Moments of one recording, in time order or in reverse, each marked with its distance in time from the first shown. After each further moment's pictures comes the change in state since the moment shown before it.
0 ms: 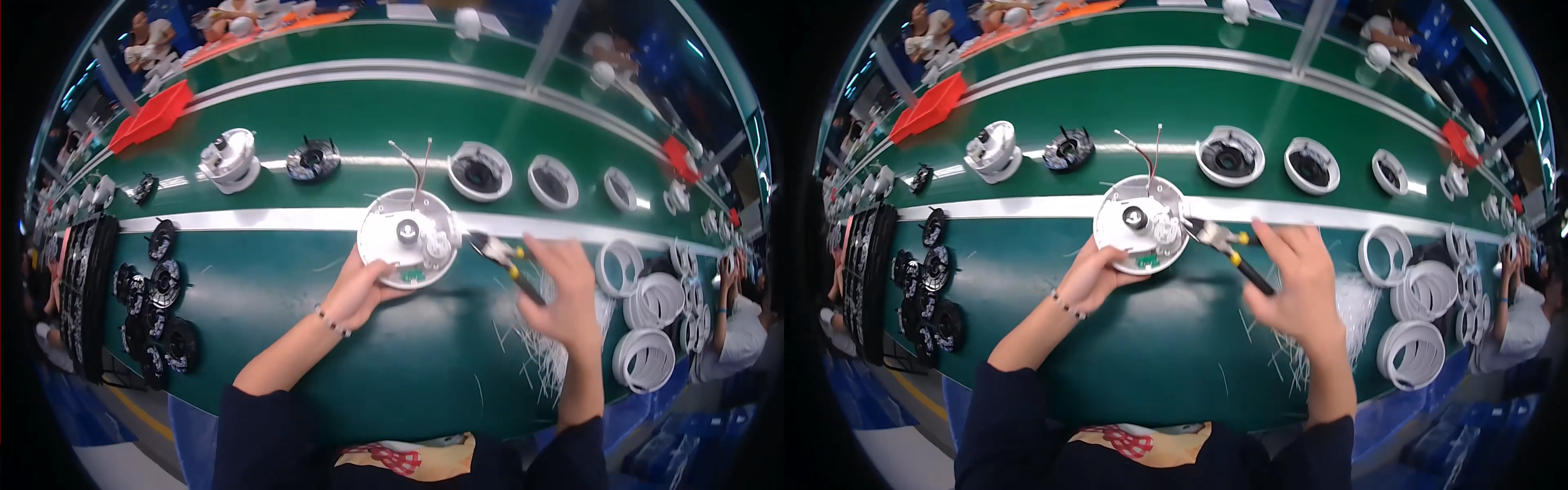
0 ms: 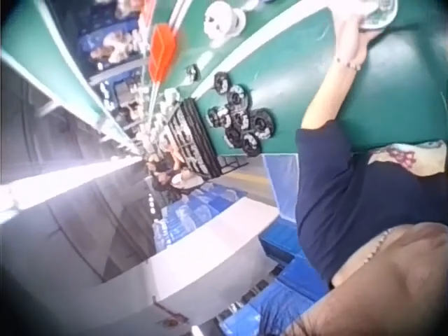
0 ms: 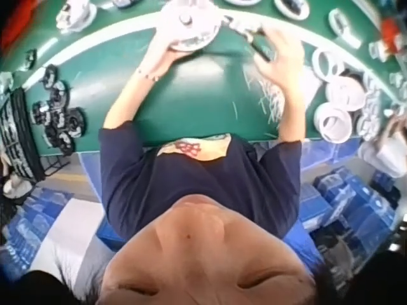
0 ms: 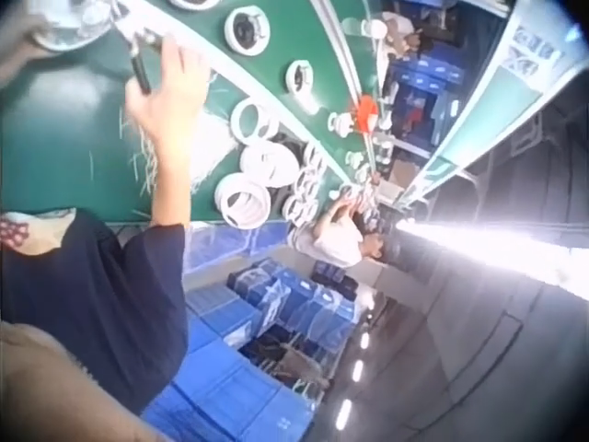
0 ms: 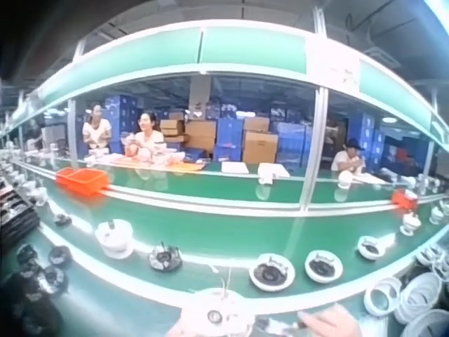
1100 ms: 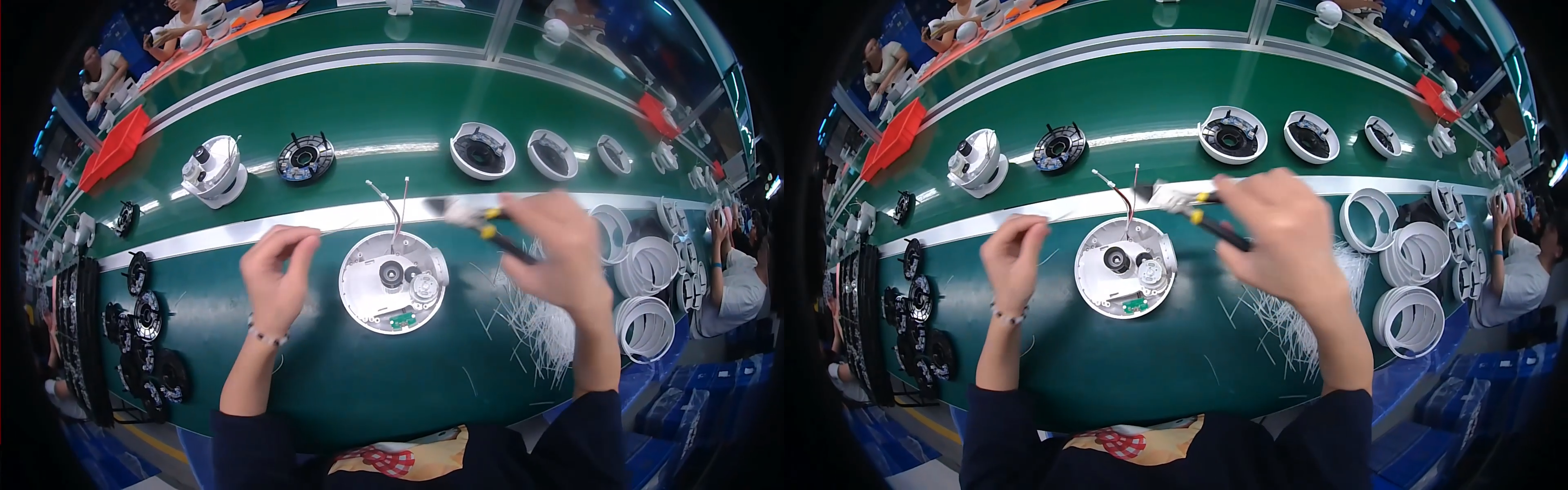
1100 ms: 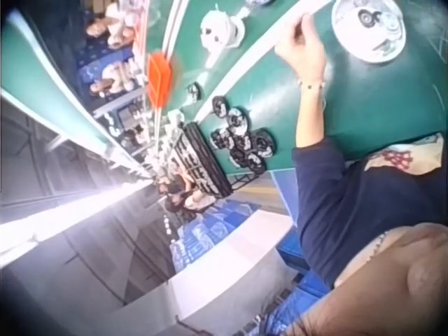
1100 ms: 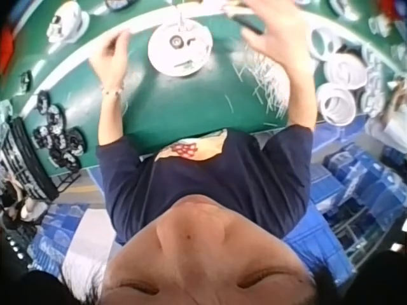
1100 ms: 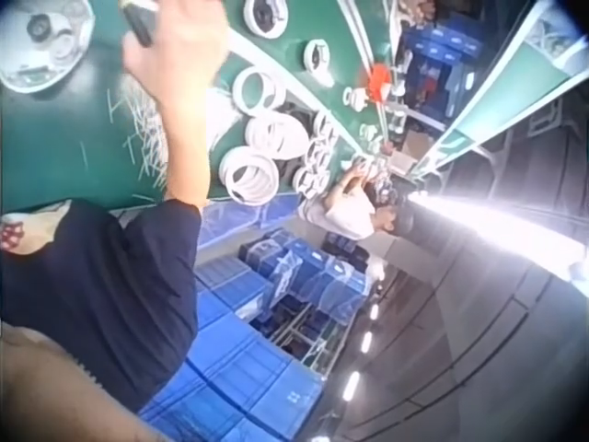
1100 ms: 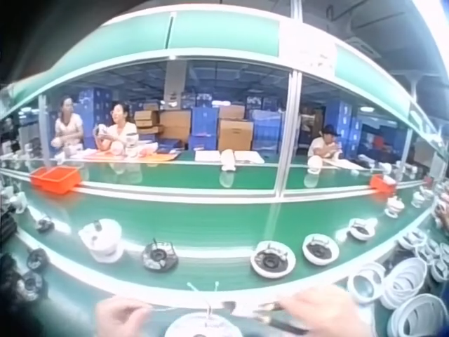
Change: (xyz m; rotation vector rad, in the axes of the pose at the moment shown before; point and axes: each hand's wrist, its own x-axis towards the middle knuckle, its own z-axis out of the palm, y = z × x) left_hand -0.005 0.031 -0.016 1.039 0.283 0.873; right_hand 0.024 0.010 -0.008 -0.120 0.033 -0.074
